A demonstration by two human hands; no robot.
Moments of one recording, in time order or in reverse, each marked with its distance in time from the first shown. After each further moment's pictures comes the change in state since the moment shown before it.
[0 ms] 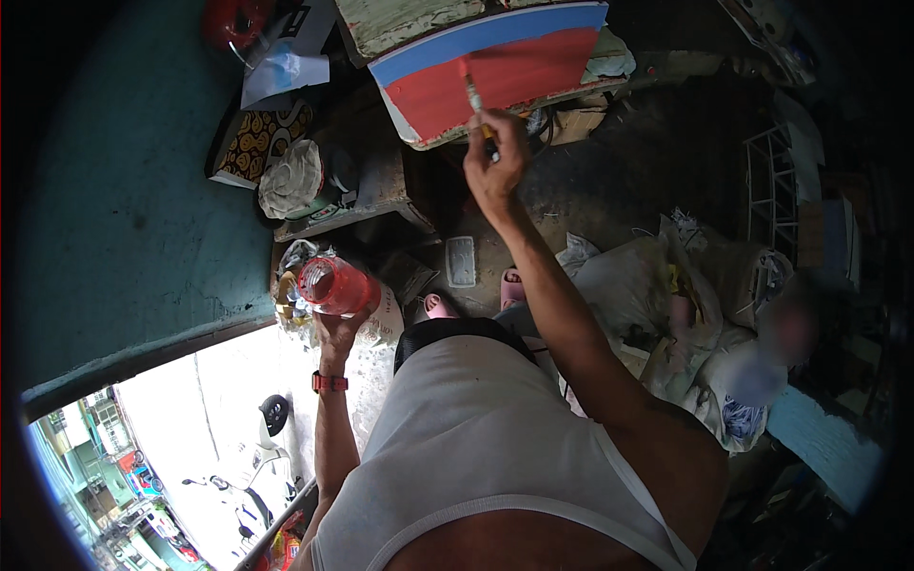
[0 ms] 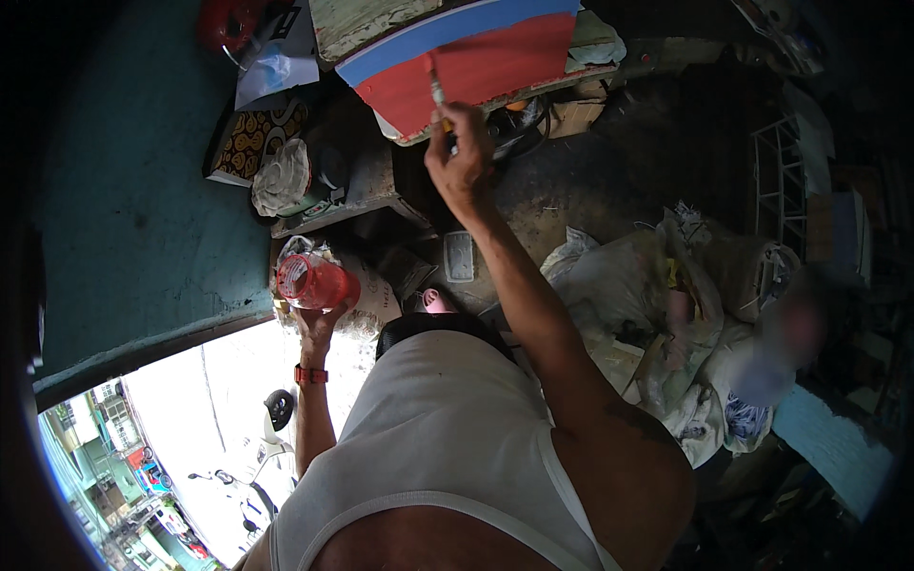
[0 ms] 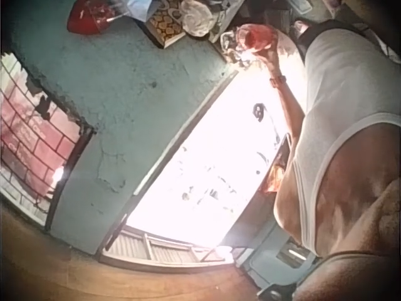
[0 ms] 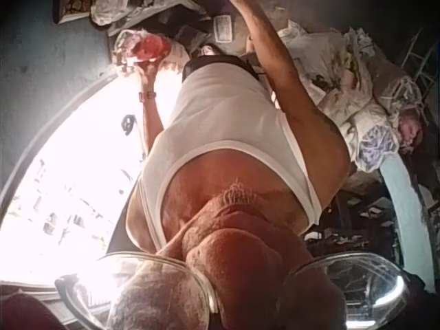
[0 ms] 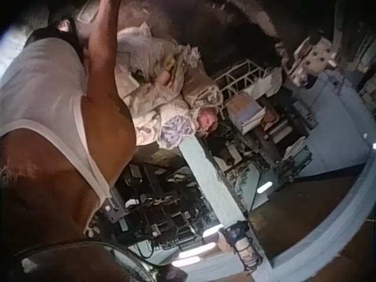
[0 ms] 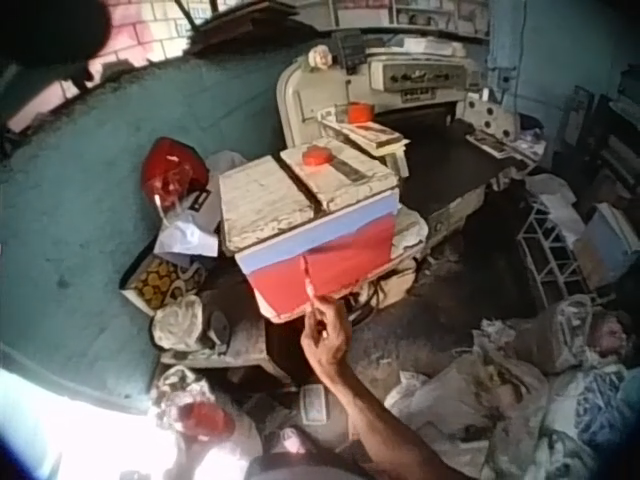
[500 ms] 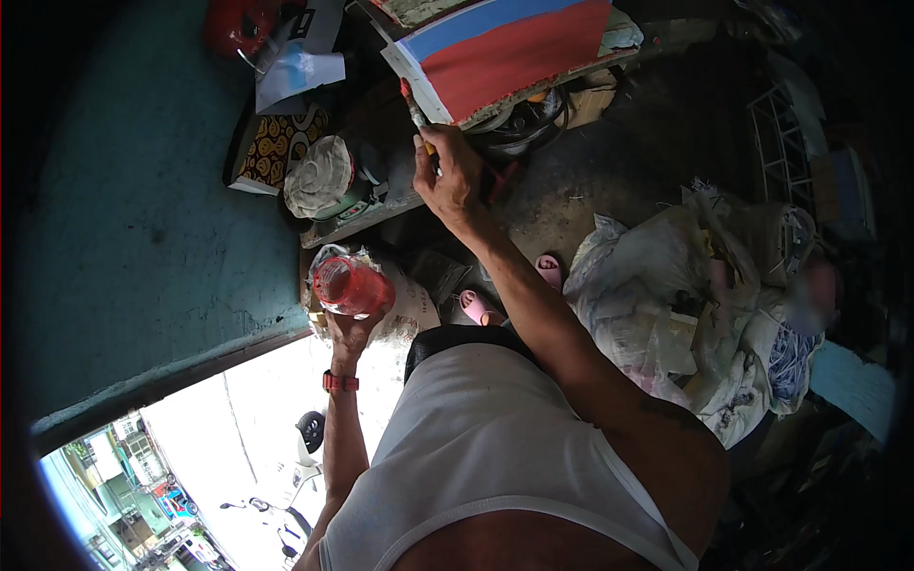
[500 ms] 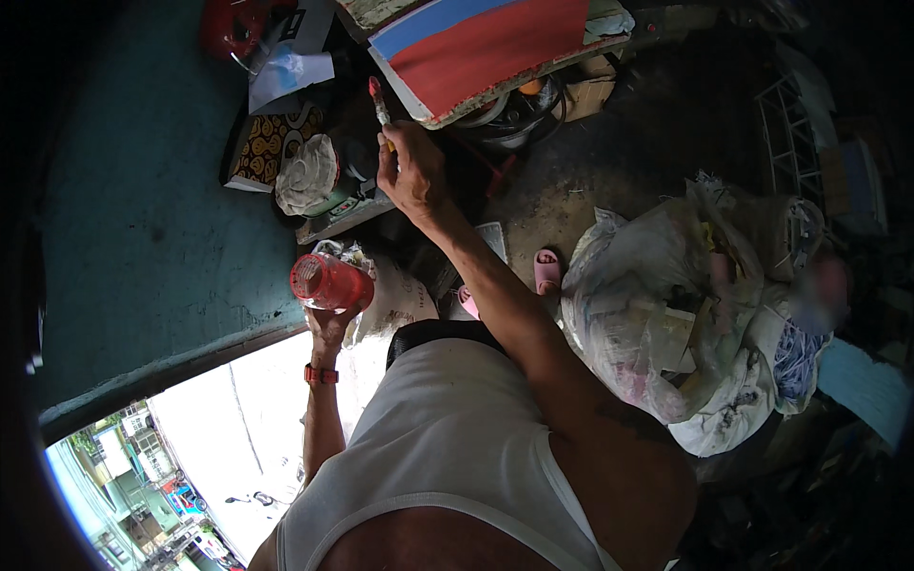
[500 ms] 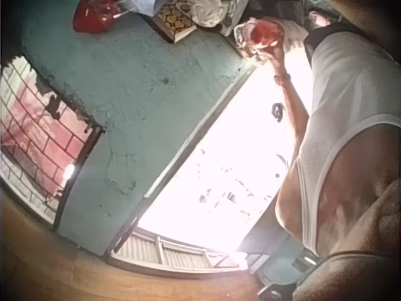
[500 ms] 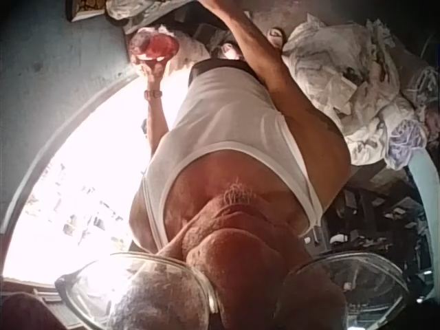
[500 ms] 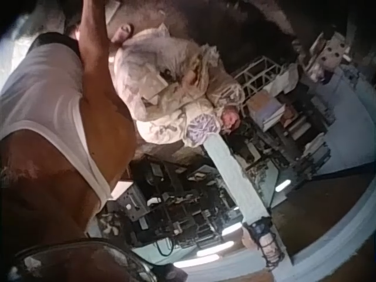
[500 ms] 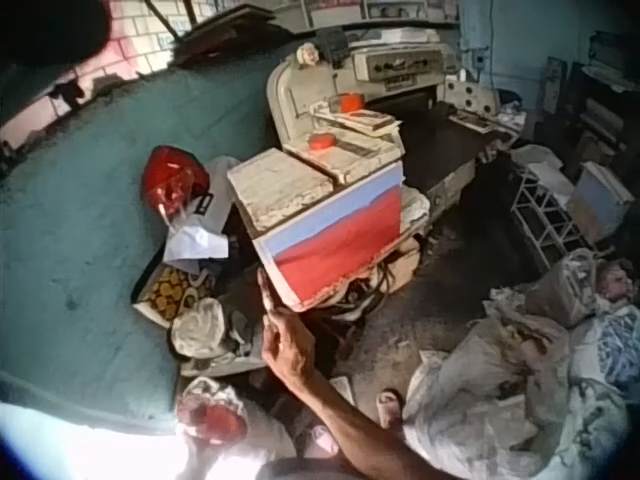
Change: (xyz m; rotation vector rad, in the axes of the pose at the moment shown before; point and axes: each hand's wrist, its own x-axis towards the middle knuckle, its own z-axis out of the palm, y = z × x) left_hand 0.021 -0.034 -0.082 0.069 -0.142 0.041; right_hand -0.066 -0.076 0.084 -0.011 -0.014 -0.044
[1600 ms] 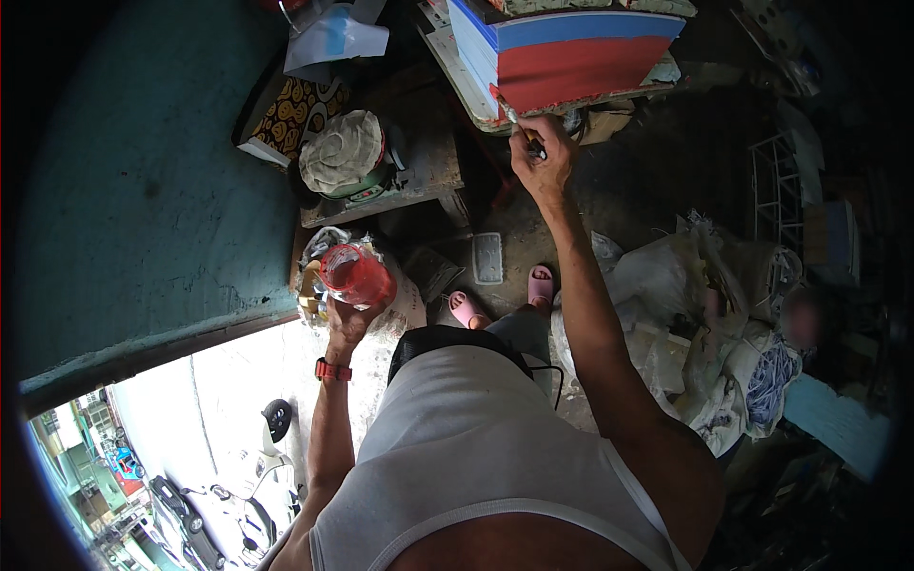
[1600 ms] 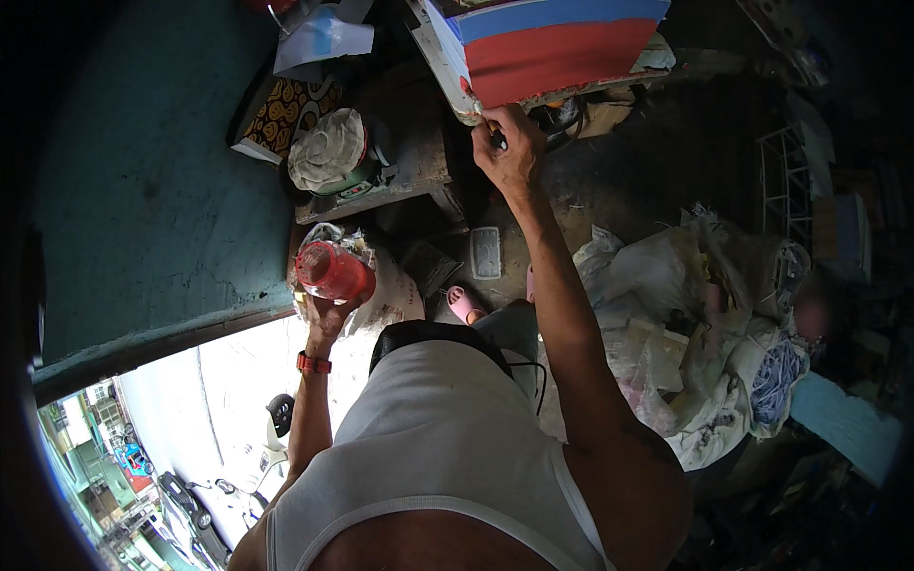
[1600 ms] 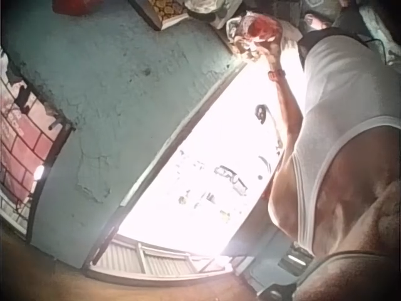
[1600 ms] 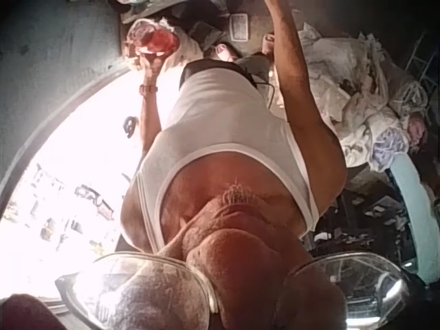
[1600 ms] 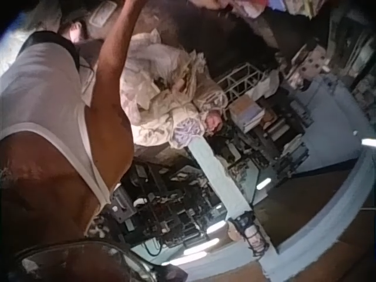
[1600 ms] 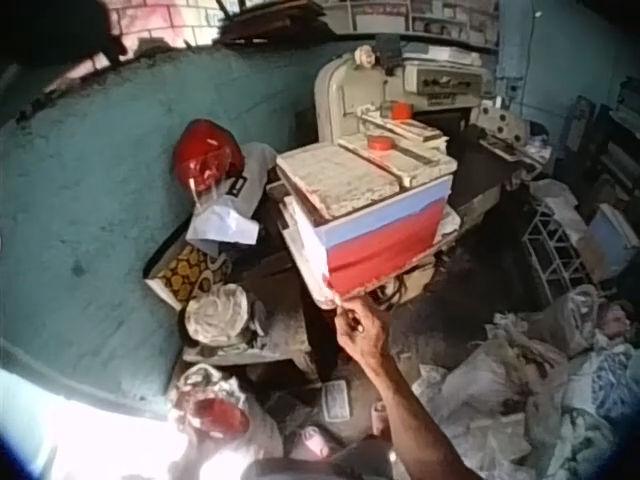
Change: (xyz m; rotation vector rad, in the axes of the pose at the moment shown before) left_hand 0.006 -0.023 -0.032 0.075 0.023 0.033; right_hand 0.014 0.041 -0.037 -0.039 -0.216 0.022
